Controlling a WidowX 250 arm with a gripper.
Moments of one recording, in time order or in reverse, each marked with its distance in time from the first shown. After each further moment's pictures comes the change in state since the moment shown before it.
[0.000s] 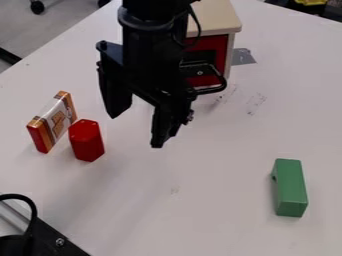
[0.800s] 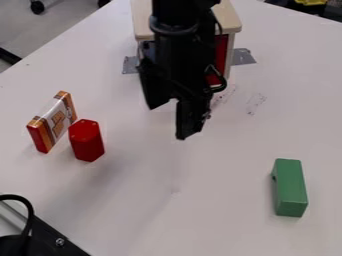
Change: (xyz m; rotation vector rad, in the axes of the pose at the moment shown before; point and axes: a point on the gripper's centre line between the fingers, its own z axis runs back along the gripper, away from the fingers) arm 0.054 -0.004 -0.020 -0.053 -0.098 -0.319
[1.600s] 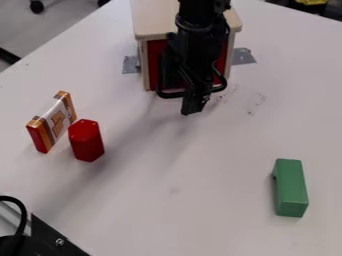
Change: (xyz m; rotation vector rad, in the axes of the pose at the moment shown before) arm 0.048 0.056 -0.051 0.073 0.085 -0.161
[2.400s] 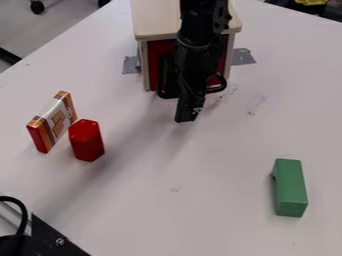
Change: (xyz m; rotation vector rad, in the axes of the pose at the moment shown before) arm -0.003 0.003 -0.017 0.029 0.016 -0.128
